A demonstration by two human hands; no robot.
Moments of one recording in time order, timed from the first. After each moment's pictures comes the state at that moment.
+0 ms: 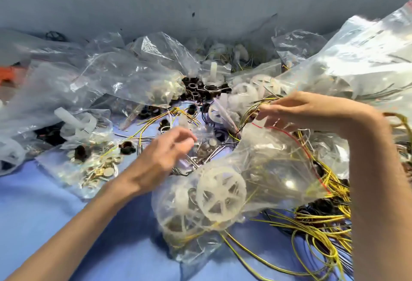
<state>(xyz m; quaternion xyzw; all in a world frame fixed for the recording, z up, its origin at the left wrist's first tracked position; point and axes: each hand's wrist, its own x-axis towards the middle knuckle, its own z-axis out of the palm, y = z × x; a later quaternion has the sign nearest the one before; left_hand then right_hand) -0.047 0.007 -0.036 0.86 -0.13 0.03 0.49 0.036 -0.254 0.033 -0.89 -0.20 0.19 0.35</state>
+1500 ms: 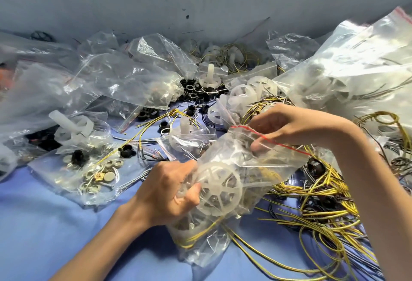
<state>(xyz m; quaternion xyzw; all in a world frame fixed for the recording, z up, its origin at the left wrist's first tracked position) -0.064 0.014 -0.080 0.89 -0.29 0.20 0.30 0.030 -0.239 0.016 -0.82 -0.35 0.27 0.36</state>
